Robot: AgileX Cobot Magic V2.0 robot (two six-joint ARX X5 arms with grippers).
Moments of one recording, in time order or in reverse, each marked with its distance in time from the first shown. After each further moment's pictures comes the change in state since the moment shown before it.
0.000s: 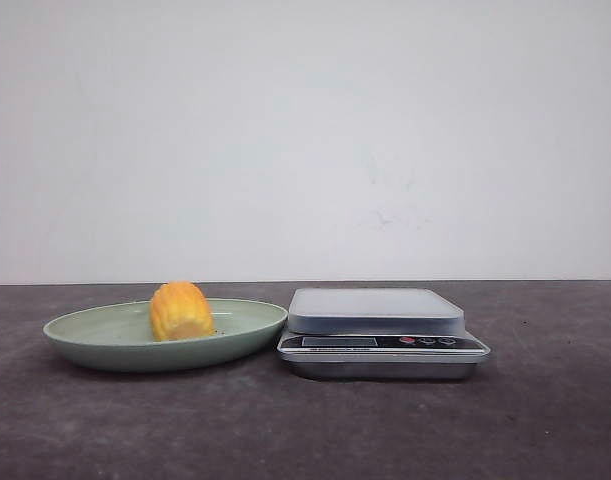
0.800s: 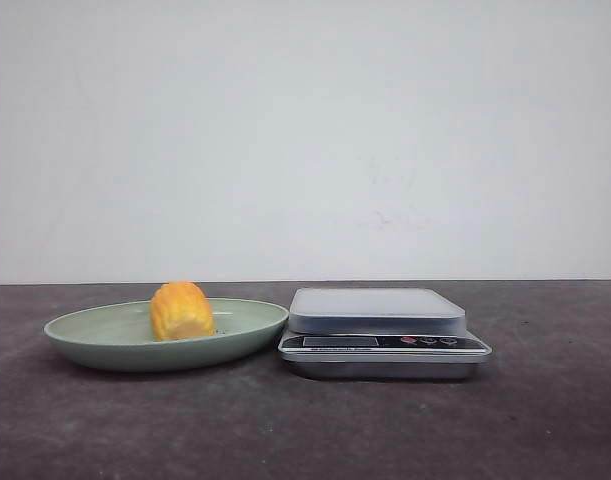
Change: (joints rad) left arm 0.000 0.063 -0.054 0.129 0.018 -0.006; right arm -0.017 -0.238 -0.503 0.286 -0.088 0.083
